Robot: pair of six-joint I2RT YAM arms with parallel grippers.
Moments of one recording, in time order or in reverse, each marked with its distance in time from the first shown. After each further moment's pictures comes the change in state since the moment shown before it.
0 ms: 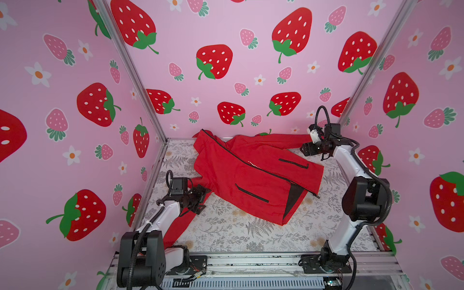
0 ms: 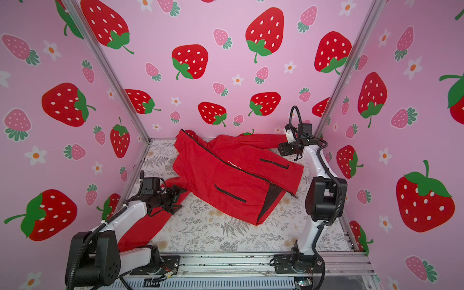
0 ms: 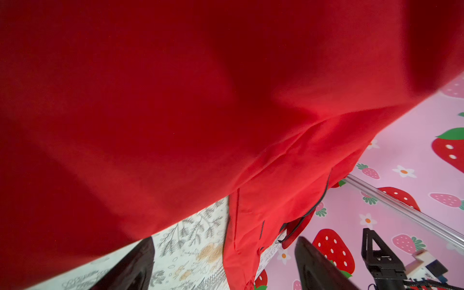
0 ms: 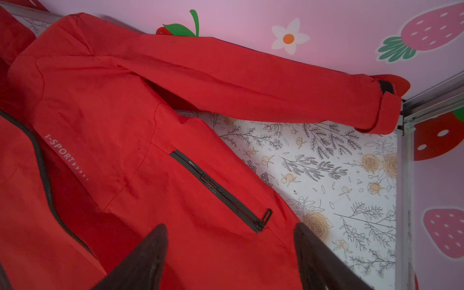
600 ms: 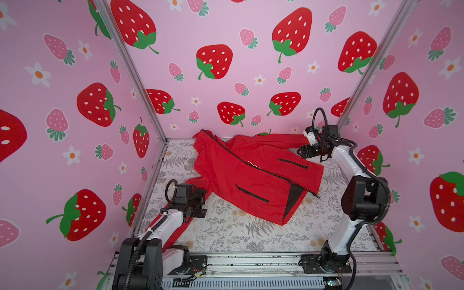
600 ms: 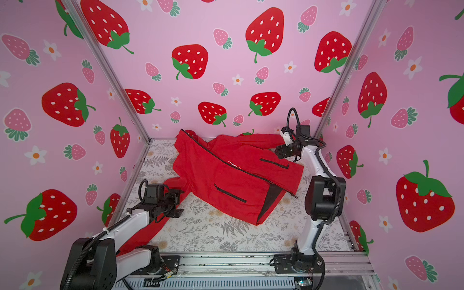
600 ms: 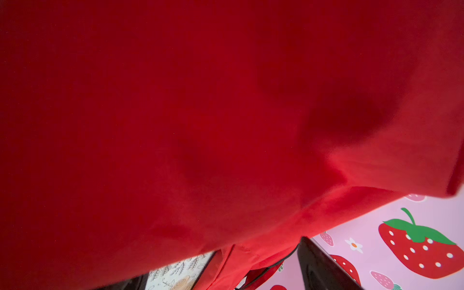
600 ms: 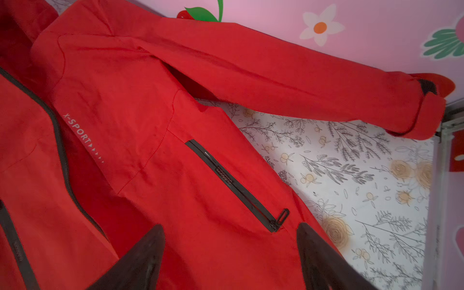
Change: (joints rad) left arm -0.056 -0.020 -0.095 0.154 -0.191 -0.373; right arm 0.010 0.018 -0.015 -0.022 -0.094 -0.070
